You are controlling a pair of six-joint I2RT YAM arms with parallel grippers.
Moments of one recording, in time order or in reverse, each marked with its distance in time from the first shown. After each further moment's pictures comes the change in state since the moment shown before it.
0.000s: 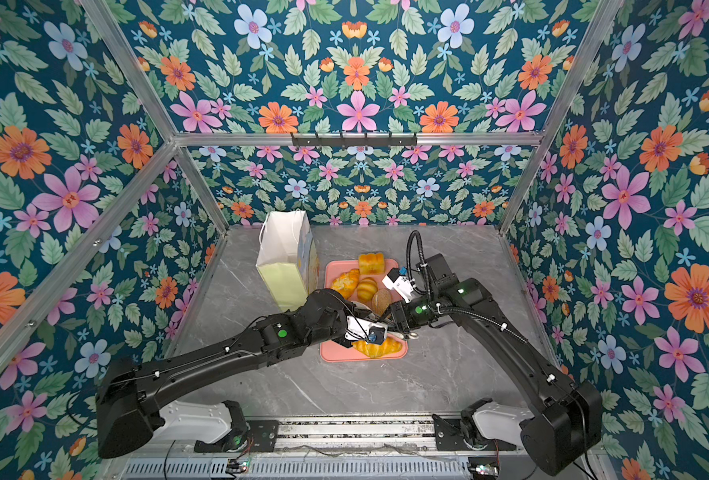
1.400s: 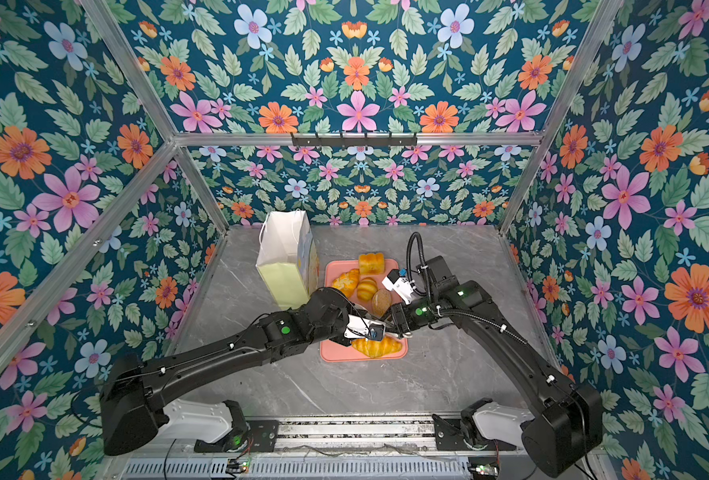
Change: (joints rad) left arm 0.021 0.031 0.019 -0.063 -0.022 -0.025; right arm 0.000 0.000 -0.034 0.032 -0.002 -0.024
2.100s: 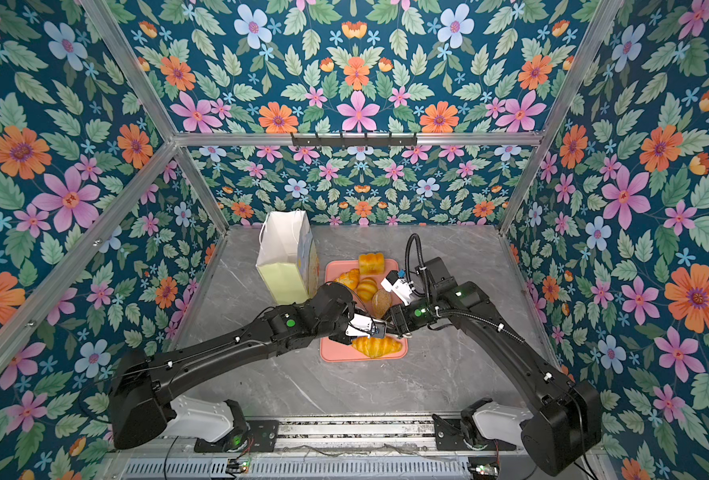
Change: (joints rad) left arm 0.014 0.046 0.072 -0.106 0.023 -0.024; right arm 0.005 0.002 -0.019 0.025 0.006 -0.024
